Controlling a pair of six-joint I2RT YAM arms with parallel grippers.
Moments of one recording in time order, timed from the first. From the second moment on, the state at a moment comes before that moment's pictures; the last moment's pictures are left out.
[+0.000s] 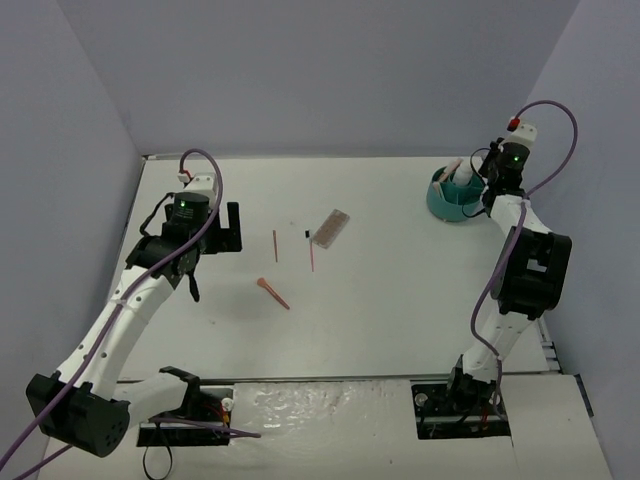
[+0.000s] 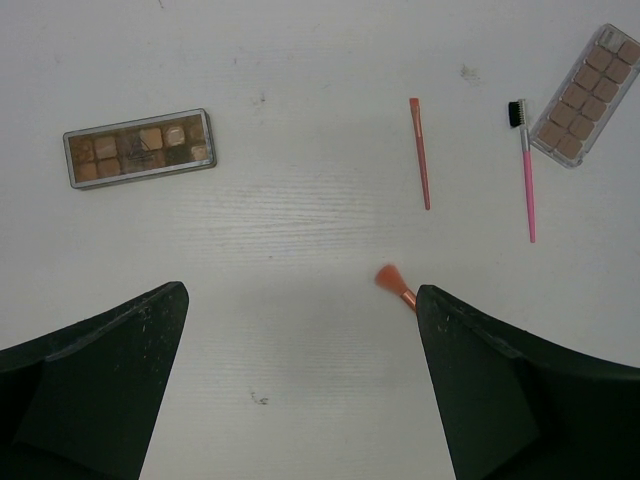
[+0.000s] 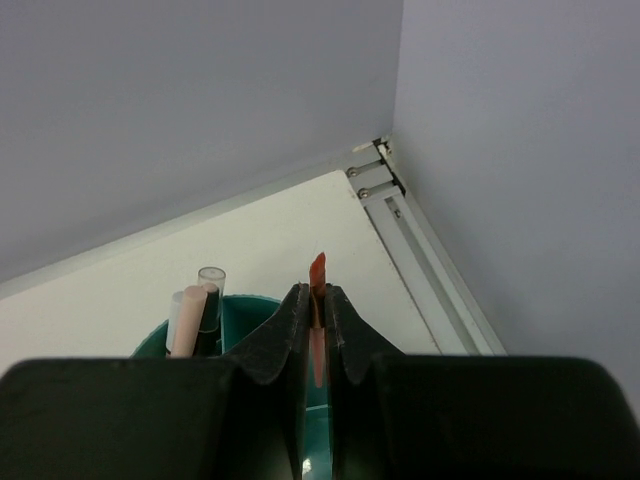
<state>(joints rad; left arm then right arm) -0.34 1.12 1.13 -0.69 -0.22 -0.24 -0.24 1.89 1.36 0.33 0.10 0.13</state>
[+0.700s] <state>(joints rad) -0.30 1.13 1.13 -0.69 -0.20 -0.23 -0.25 2.00 1.36 0.36 -0.05 0.05</state>
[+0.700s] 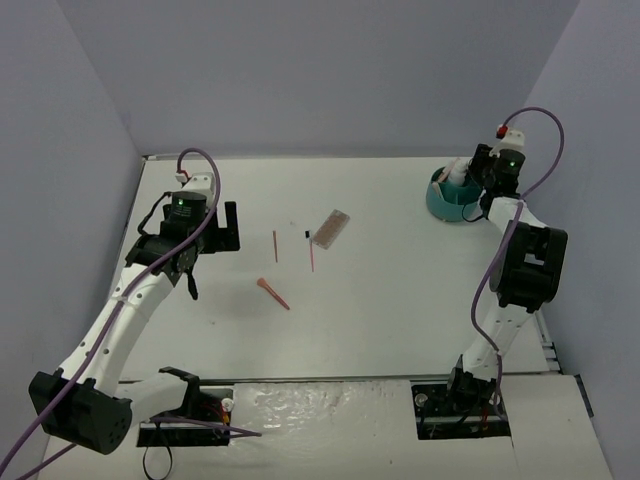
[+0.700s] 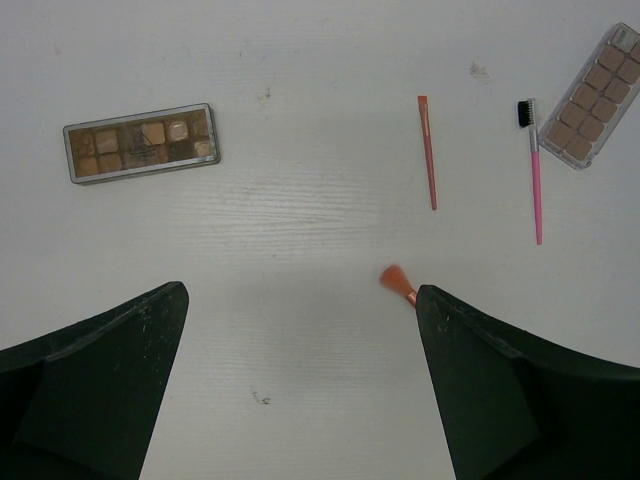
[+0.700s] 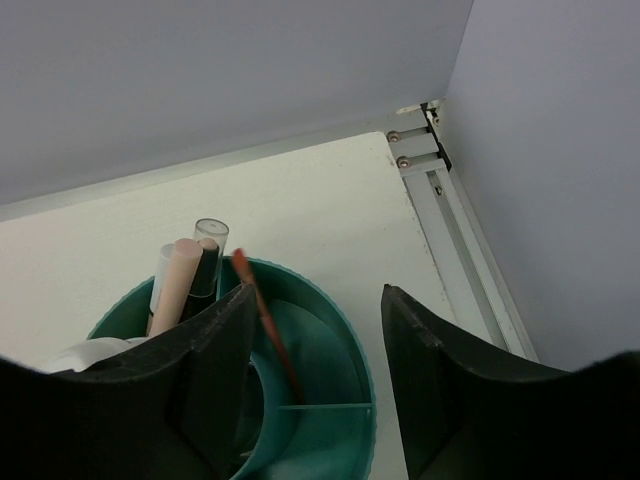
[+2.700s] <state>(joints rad) -0.65 1.69 1.02 -0.61 -0.25 -1.00 0.04 0.96 0.90 -0.11 -0.05 0.27</state>
